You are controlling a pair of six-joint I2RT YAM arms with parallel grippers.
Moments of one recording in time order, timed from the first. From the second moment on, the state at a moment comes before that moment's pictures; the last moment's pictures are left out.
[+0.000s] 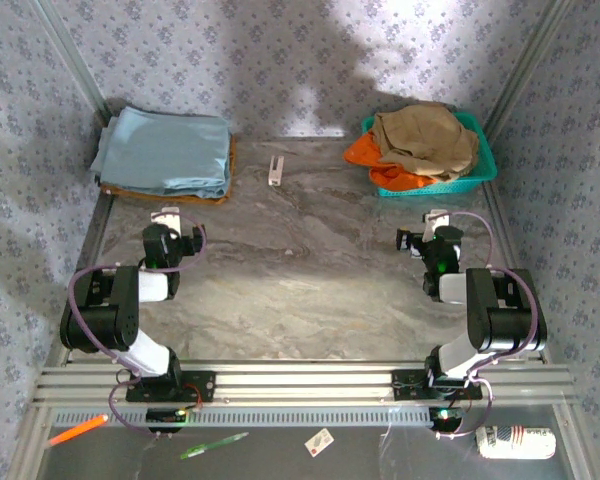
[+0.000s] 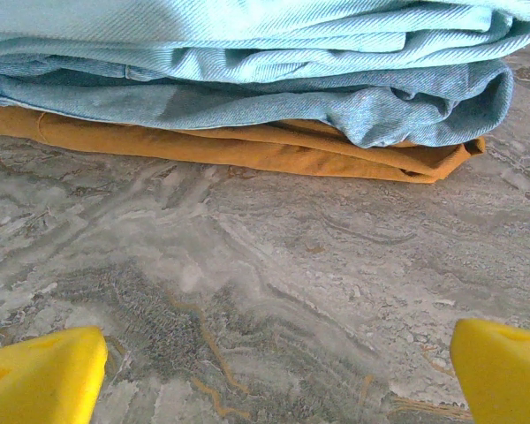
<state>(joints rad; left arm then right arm) 0.02 1.54 0.42 0.72 -0.05 -0.02 -0.04 1.52 0.39 0.70 0.00 -0.03</state>
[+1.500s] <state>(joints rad) 0.02 0.49 0.63 -0.66 0.34 -0.79 -0.17 1.76 1.60 -0.59 -0.05 0.65</state>
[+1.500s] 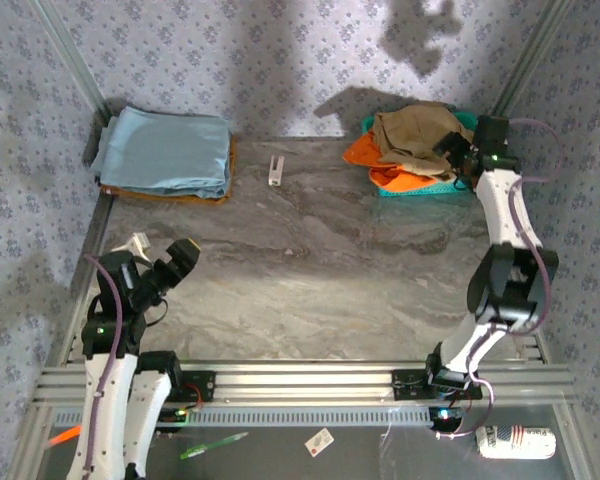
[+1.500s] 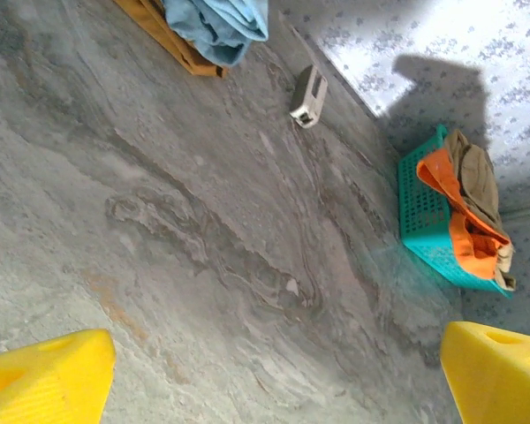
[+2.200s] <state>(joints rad) 0.00 0.49 0.61 -0.68 0.35 -0.80 -0.20 2.02 1.77 -0.63 -0.18 0.82</state>
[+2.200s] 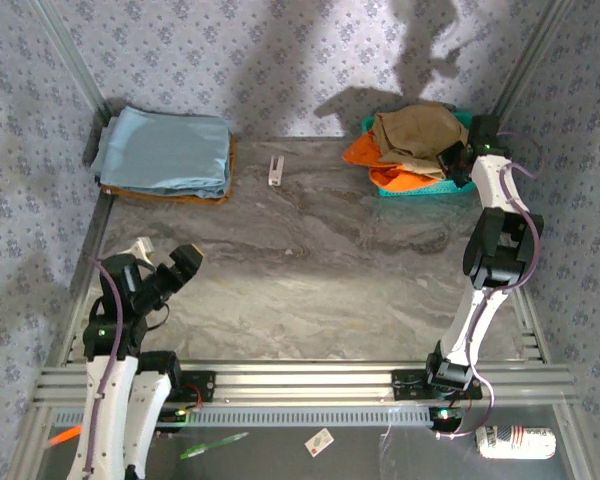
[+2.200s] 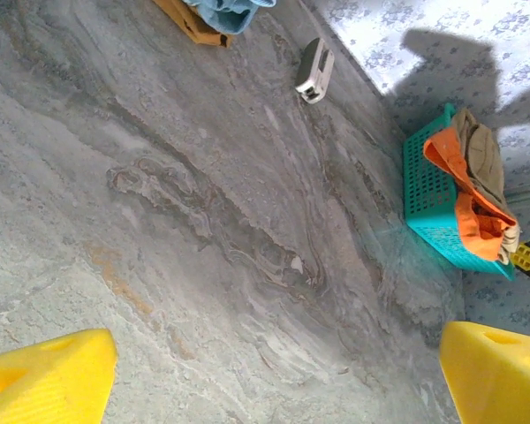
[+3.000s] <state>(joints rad) -0.08 0.64 0.70 -0.63 0.36 -0.79 0.00 1.81 2.20 -0.75 -0.11 0.64</state>
